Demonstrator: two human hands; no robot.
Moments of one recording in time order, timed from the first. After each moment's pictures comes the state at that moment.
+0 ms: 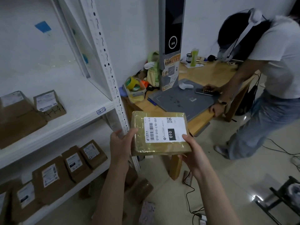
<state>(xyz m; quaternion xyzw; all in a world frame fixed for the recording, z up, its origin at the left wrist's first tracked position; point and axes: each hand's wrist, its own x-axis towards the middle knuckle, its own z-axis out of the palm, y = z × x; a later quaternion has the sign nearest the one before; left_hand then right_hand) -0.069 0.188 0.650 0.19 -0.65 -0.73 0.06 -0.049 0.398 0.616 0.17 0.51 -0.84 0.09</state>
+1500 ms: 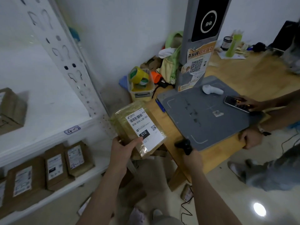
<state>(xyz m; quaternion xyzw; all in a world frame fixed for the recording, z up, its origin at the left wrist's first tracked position) -0.319 0.227 0.569 0.34 -0.62 -0.71 0.02 -0.389 0.467 0.405 0.24 0.90 -0.33 0.16</state>
